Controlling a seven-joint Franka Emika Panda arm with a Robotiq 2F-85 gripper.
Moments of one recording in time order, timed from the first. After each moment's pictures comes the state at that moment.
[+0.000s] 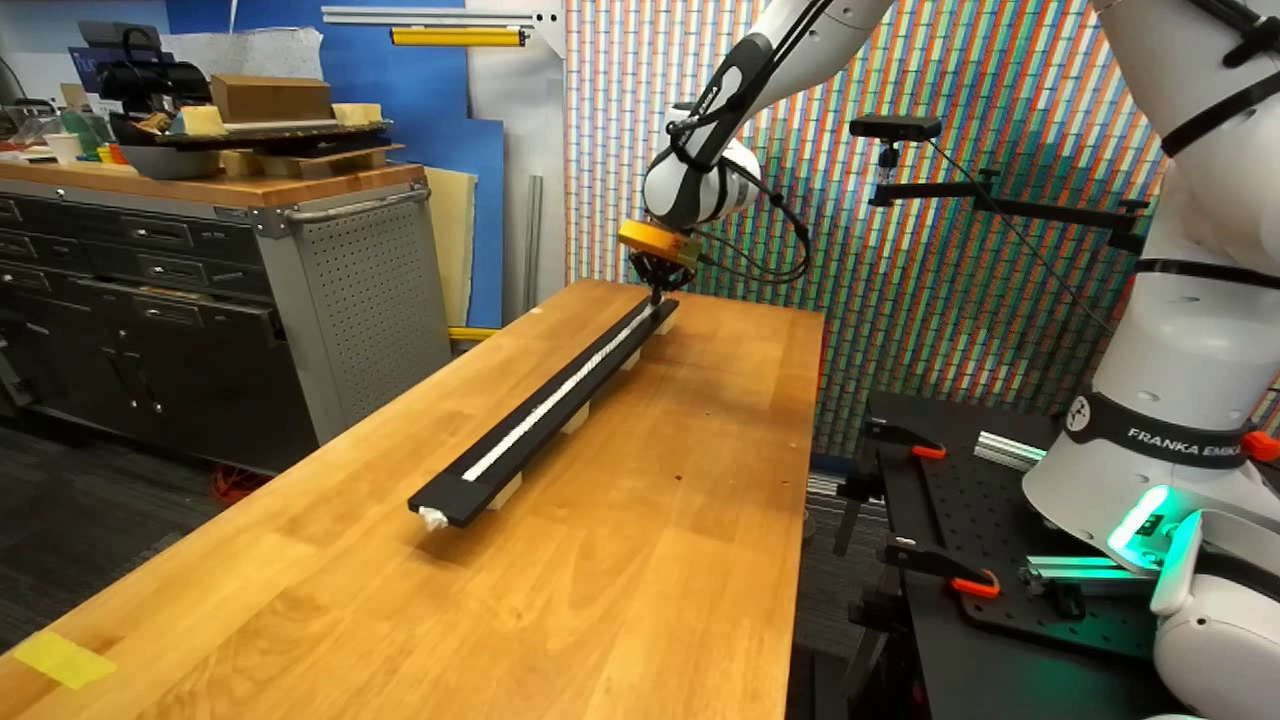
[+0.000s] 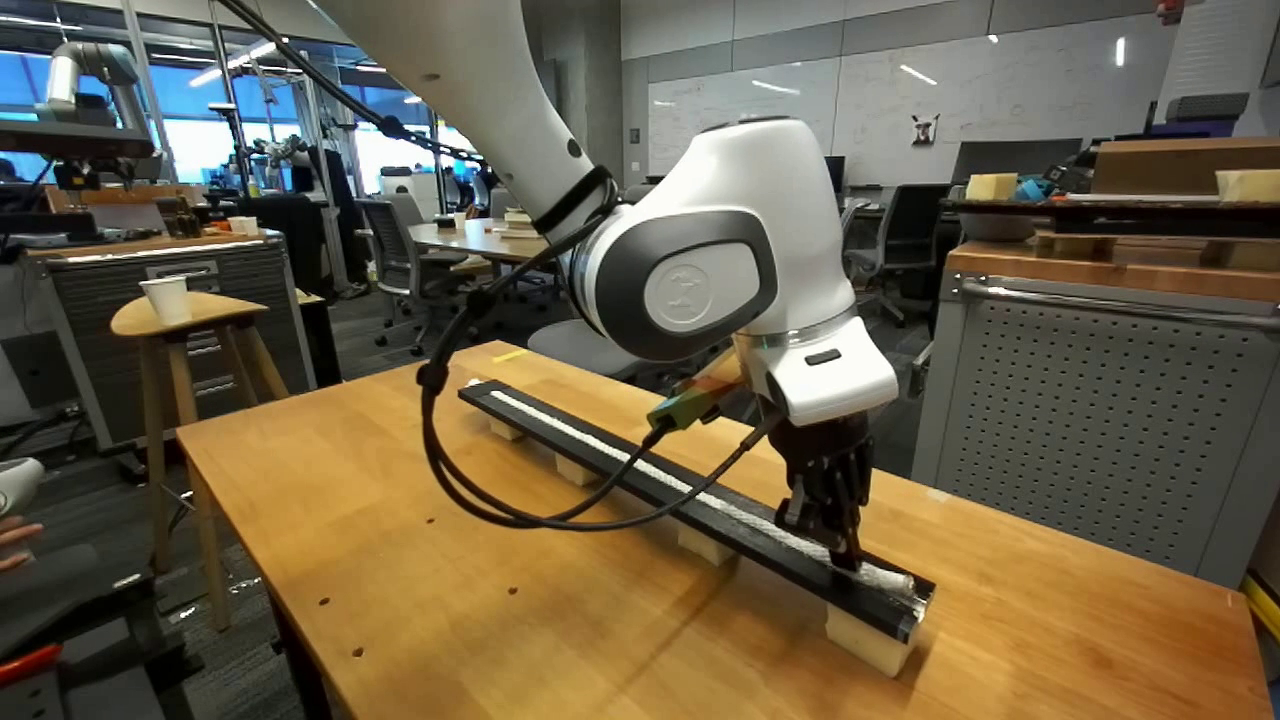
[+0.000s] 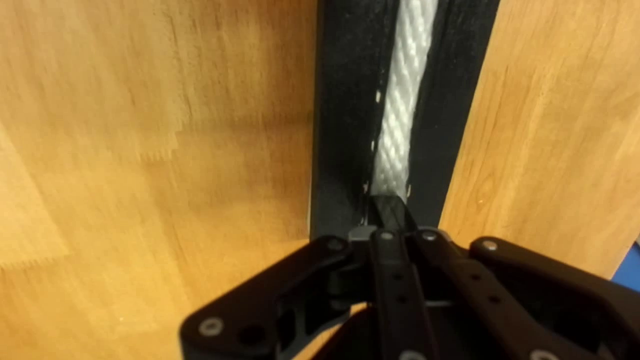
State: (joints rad) arm -0.17 0.66 -0.33 -1.89 0.18 2.79 1.03
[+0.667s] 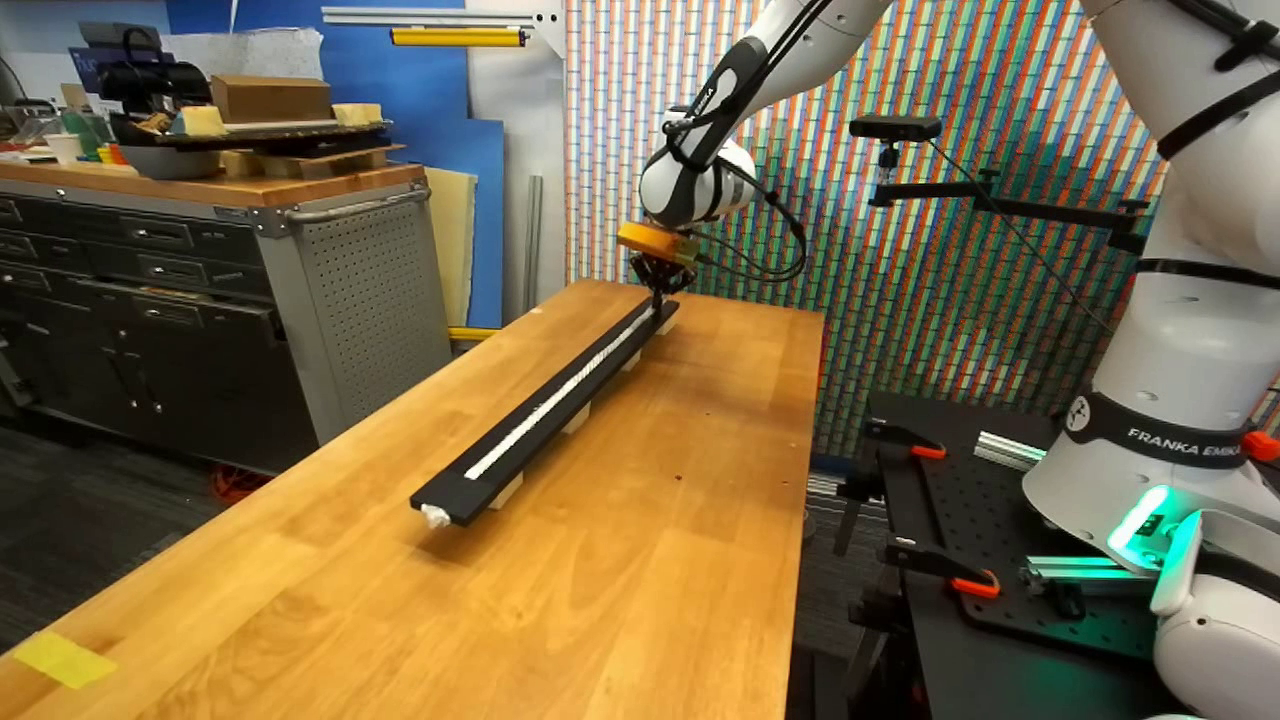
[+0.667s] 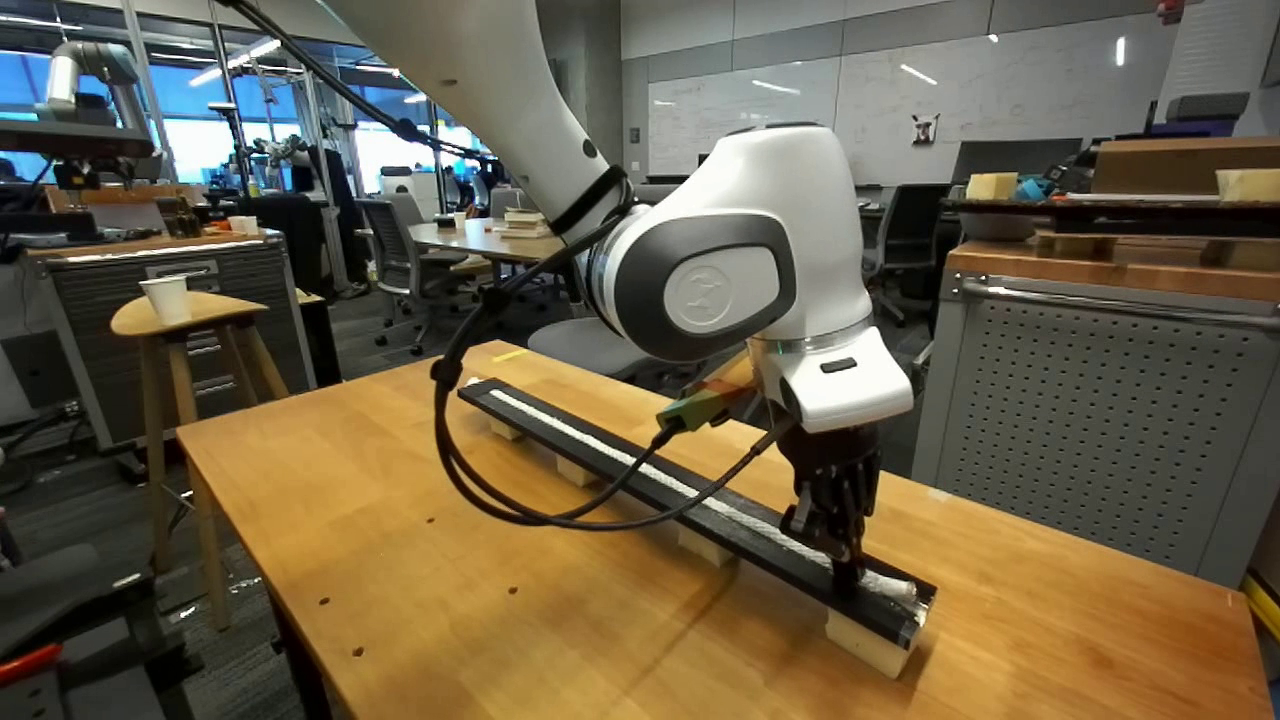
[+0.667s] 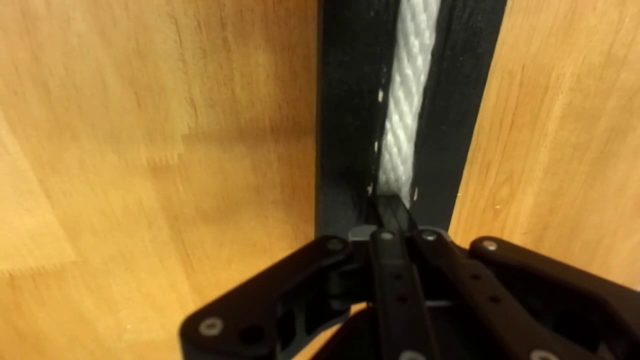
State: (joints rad) arm -0.19 0.68 -0.33 -1.85 0.19 2.72 1.03
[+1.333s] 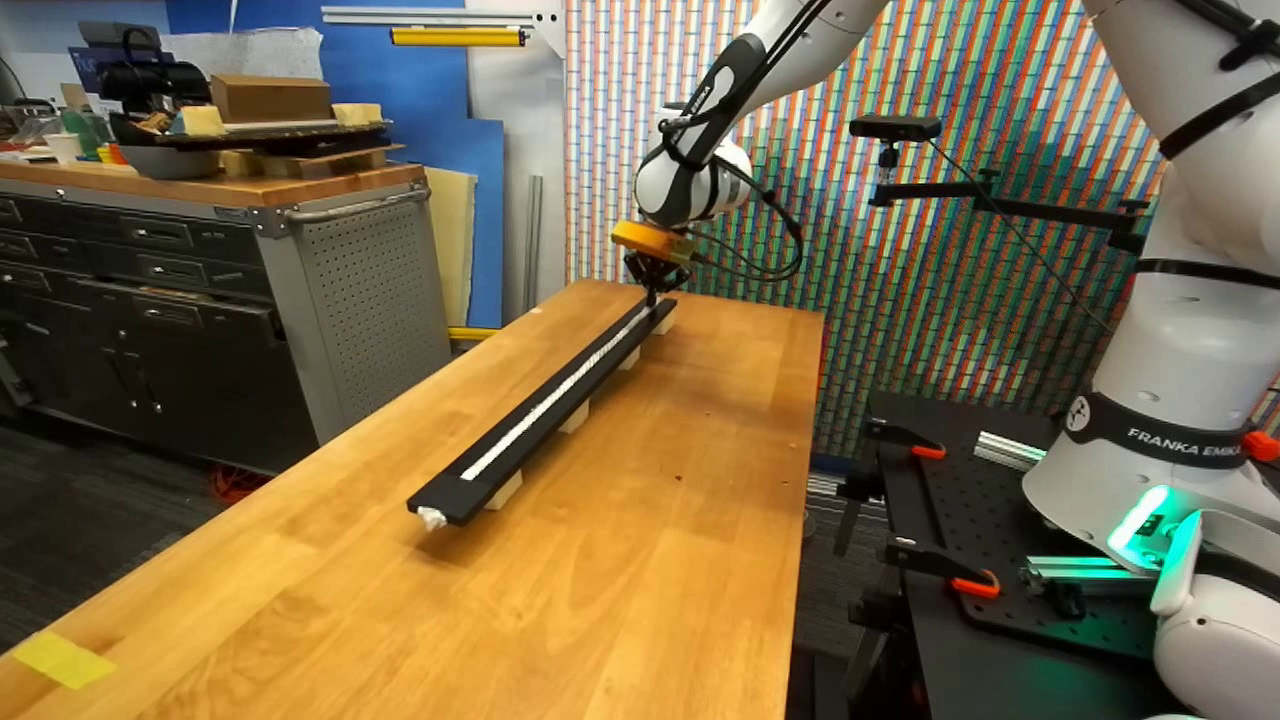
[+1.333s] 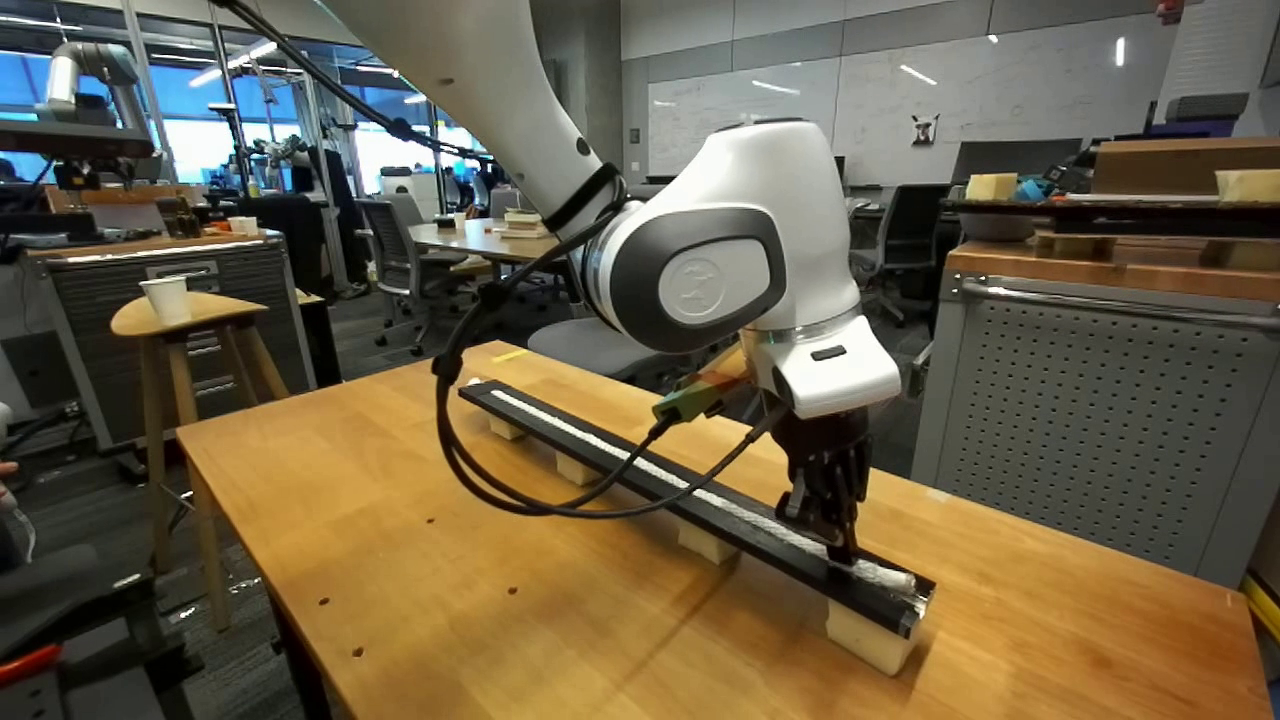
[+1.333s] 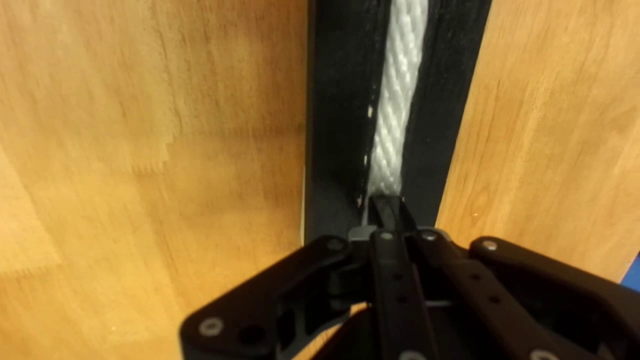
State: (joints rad) arm -0.16 0.68 -0.33 -1.85 0.19 2.73 1.03
